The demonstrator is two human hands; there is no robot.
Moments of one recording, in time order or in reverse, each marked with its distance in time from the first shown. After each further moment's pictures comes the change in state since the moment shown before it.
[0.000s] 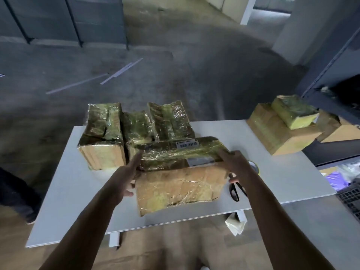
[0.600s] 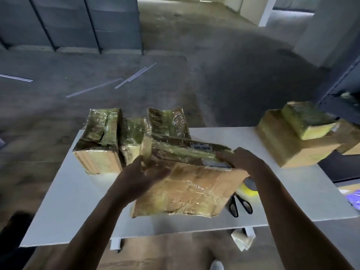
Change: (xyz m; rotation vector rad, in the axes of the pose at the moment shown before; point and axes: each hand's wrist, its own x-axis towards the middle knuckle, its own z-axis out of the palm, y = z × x) left_hand -0.044 0.044 0.069 0.422 0.117 0.434; right_hand 0.069 -0.012 -0.045 -0.365 -0.140 -0.080
